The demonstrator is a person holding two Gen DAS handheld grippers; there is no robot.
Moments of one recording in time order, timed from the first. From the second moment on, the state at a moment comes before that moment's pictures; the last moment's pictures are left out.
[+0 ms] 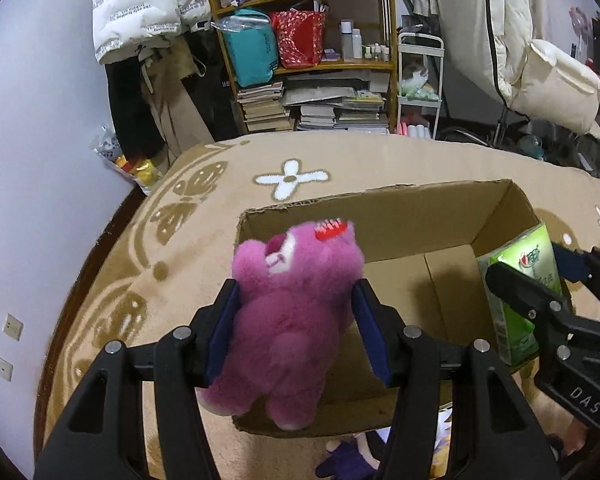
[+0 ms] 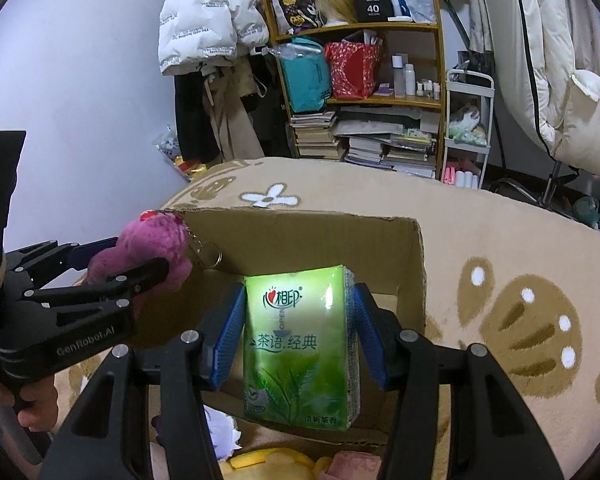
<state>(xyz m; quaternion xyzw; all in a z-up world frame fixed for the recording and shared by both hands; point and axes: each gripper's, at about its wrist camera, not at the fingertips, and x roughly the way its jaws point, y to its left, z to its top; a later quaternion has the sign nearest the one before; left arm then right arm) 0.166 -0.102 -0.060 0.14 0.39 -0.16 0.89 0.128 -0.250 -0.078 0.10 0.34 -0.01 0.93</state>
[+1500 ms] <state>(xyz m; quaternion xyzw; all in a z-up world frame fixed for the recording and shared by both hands) 0.093 -0.048 -0.023 0.16 0.42 -0.13 0.88 0.049 -0.248 -0.047 0.12 0.34 -0.03 0.93</state>
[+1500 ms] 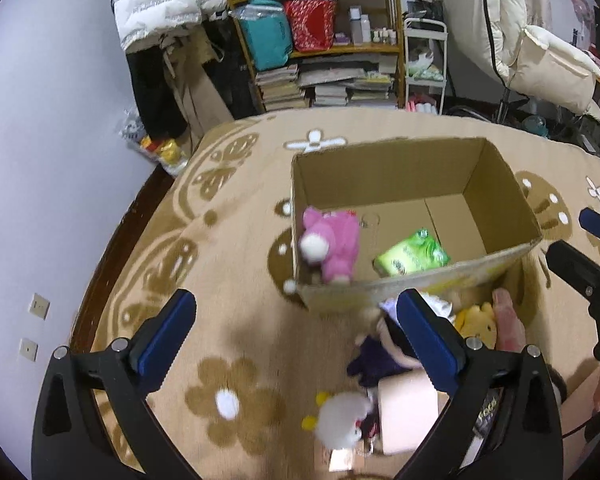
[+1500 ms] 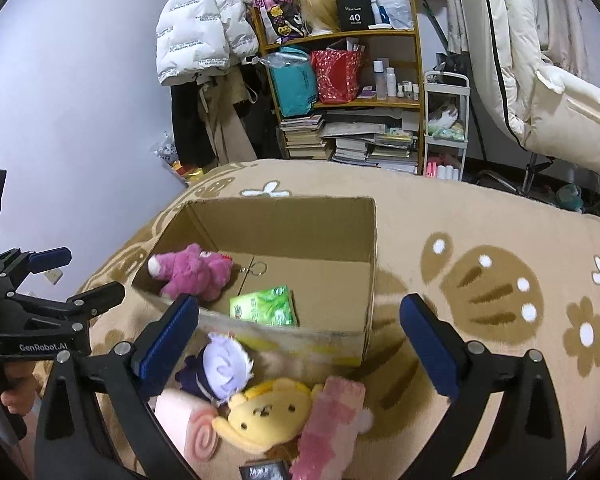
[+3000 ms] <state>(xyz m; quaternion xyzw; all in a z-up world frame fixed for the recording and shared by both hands) 0.094 -0.019 -0.116 0.14 0.62 -0.07 0.77 0.018 -0.258 -0.133 0.19 0.46 -0.06 0.86</state>
